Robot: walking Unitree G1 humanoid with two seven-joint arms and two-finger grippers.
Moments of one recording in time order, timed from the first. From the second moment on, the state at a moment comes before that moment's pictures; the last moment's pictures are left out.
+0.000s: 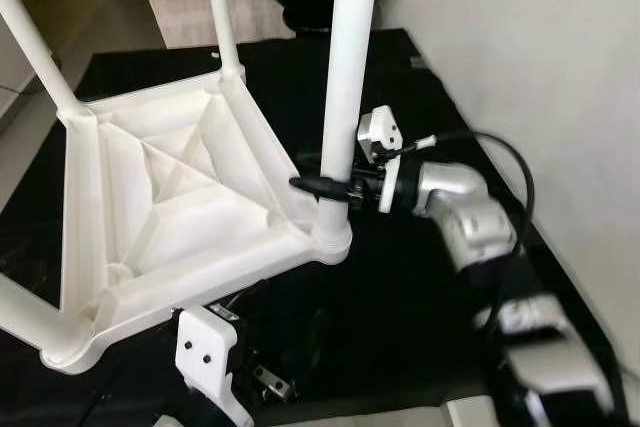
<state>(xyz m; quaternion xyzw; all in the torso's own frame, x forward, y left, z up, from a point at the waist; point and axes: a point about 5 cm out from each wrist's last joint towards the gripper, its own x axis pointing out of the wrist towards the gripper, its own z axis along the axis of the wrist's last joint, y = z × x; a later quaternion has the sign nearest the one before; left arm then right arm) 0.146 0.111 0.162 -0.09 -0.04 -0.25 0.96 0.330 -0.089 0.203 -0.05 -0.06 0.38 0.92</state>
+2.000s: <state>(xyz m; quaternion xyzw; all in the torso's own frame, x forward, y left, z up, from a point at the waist) 0.146 0.111 0.162 -0.10 -0.04 -0.26 0.96 0.341 -0.086 0.230 -0.11 0.01 0.77 0.63</state>
